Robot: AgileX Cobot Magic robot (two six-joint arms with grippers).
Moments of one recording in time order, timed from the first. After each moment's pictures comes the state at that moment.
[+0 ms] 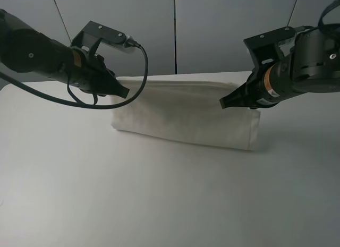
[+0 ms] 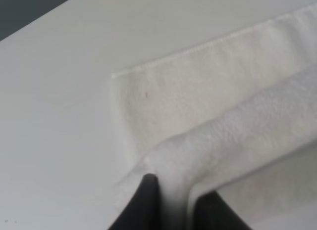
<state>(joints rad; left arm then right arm) -0.47 1.69 -0.98 0.27 0.19 -0.16 0.53 1.58 -0.75 -1.03 0.39 1.17</state>
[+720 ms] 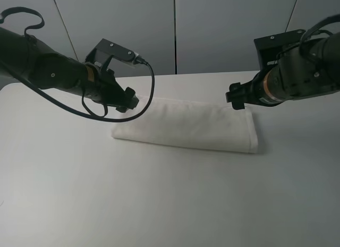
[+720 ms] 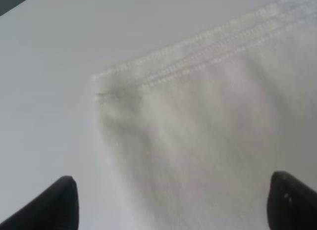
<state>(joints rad) -0.46 1.83 -0.98 0.30 0.06 -0.15 0.53 1.66 -0.75 -1.34 0.51 1.62</state>
